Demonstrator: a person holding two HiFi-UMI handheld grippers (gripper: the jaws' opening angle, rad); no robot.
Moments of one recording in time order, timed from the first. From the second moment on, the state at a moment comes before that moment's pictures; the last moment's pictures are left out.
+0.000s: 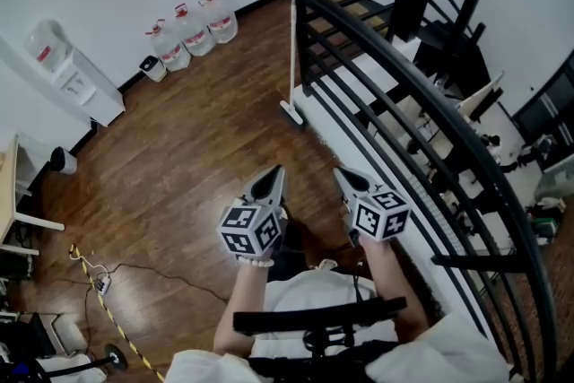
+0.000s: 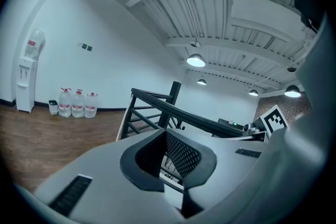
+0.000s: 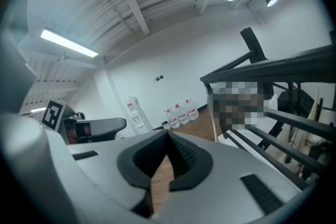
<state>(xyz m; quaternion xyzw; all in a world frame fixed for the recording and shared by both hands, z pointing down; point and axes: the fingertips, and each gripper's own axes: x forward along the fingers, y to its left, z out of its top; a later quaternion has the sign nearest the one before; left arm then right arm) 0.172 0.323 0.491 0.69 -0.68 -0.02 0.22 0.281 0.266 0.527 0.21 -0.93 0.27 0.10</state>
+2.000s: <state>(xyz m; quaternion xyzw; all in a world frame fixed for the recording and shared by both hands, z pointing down) -0.121 -0.103 0.517 0.77 -0.59 0.03 0.24 -0.034 -0.108 0.520 0.28 -0.91 0.28 0.10</state>
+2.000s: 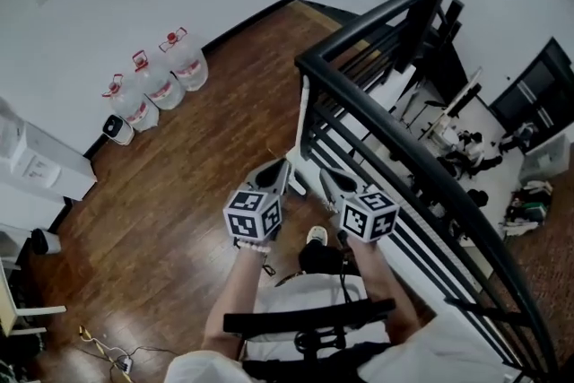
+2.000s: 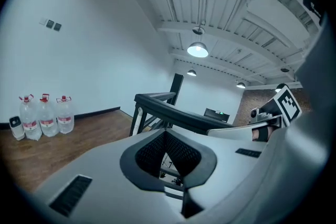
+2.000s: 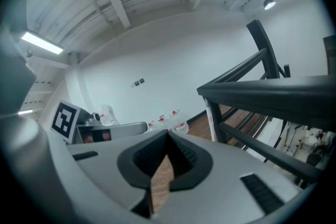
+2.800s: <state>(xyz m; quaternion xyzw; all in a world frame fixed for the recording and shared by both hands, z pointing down) -0.146 -0.305 0.604 0.78 -0.56 0.14 0.23 -0.046 -0.222 0.536 0.30 -0.90 0.29 0.11</state>
